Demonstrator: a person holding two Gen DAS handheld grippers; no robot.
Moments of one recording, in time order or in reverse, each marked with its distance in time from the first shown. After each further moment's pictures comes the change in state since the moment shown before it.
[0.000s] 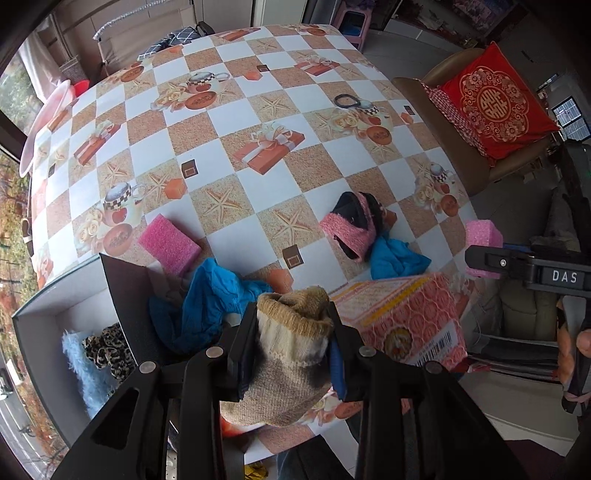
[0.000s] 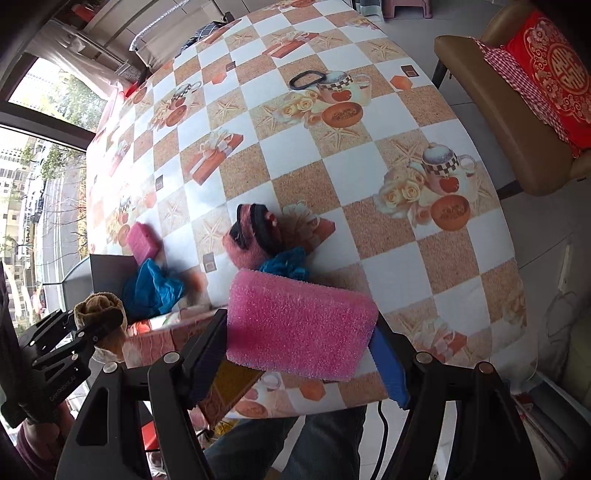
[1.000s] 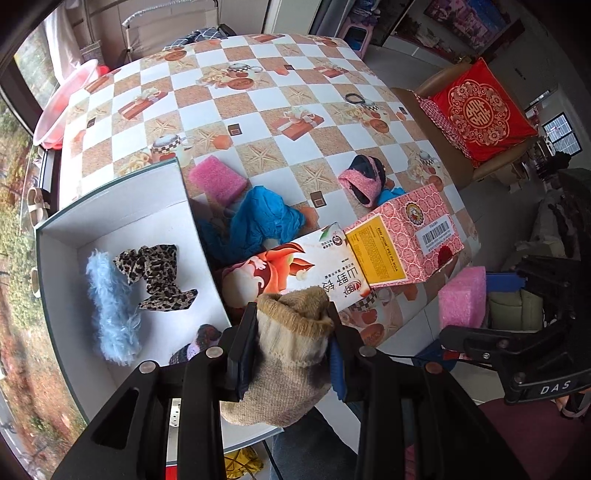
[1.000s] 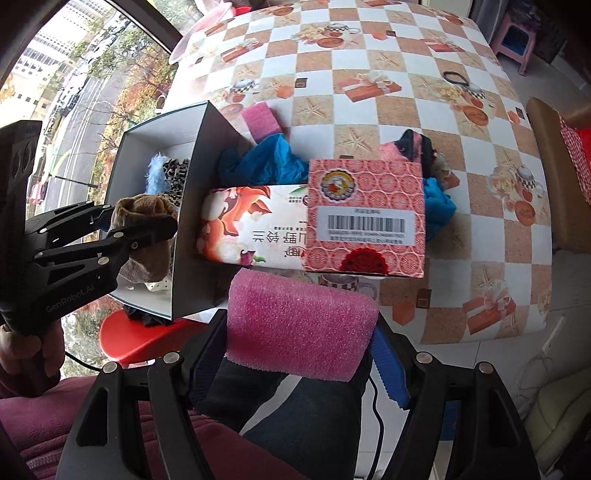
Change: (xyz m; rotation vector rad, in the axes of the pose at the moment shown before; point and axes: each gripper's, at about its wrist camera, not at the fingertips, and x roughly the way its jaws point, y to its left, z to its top) left arm -0.051 0.058 -0.100 -0.057 -0.056 -0.057; right arm -0.002 0.143 -0.114 -0.382 0.083 -0.007
